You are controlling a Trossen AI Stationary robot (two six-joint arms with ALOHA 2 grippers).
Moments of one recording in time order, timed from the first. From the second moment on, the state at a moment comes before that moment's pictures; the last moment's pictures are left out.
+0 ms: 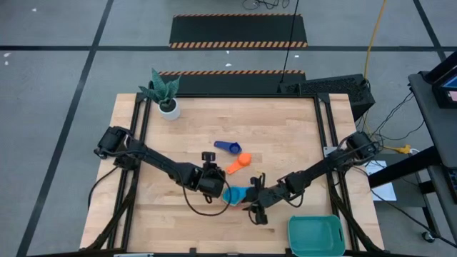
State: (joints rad) left arm -0.34 1.83 1.12 -0.47 -0.58 -0.09; right arm 0.46 1.77 0.79 0.31 0.10 0.46
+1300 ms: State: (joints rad) left arm -0.17 1.85 1.00 -0.12 -0.27 0.66; right arm 0.53 1.34 0.79 -0.17 0.27 0.27
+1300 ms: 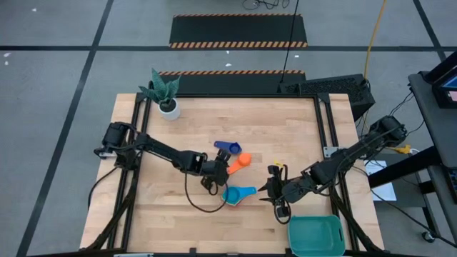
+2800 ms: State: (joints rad) left arm -0.22 1.75 1.00 -0.01 -0.48 0.65; right arm 0.53 1.34 0.79 -0.13 0.45 0.27
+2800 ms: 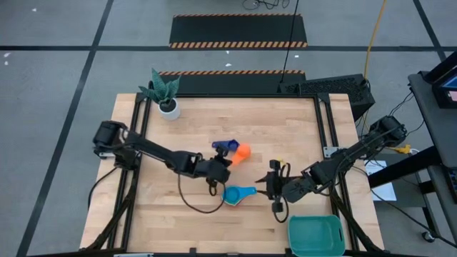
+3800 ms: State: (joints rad) left arm -0.62 1.51 1.00 0.58 -1.00 0.75; right arm 0.45 1.49 0.79 0.79 0.35 0.19
